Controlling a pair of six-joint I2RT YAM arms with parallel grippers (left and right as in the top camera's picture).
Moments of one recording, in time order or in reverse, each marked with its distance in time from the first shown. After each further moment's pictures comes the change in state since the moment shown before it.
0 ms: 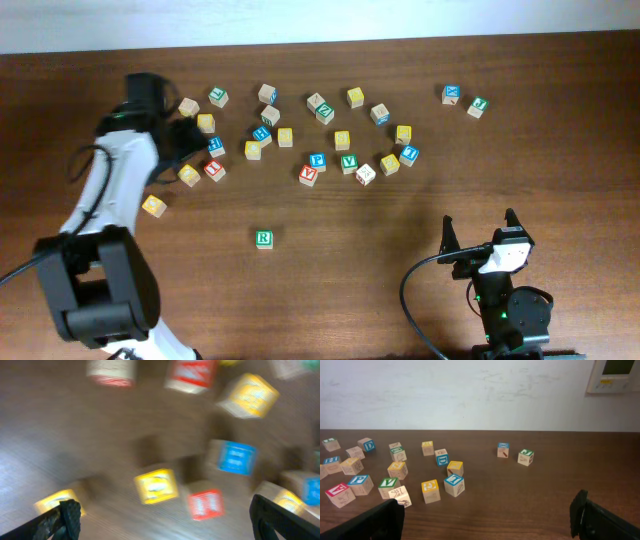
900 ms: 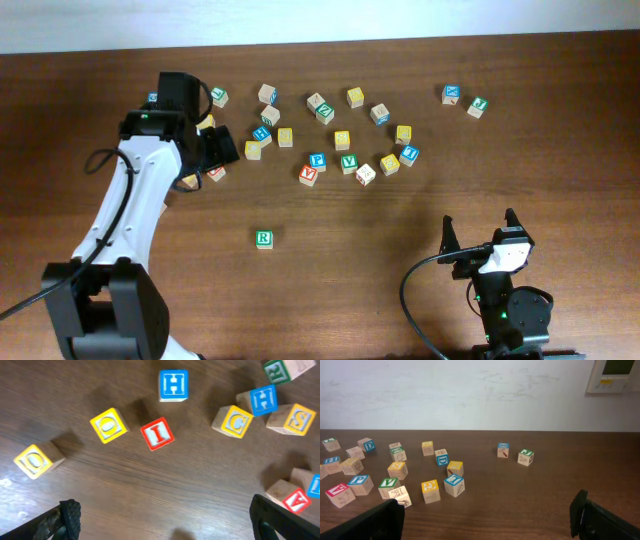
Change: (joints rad) left arm -0.171 -0.109 0.008 -0.156 0.005 0.067; right arm 0.000 0.000 0.000 0.000 0.000 0.000
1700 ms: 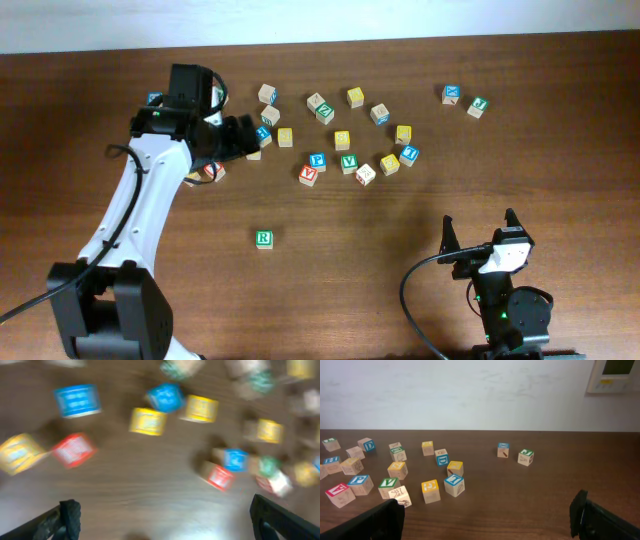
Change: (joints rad) left arm -0.056 0.000 0.031 0.089 0.240 0.108; right arm 0.000 0.000 0.000 0.000 0.000 0.000
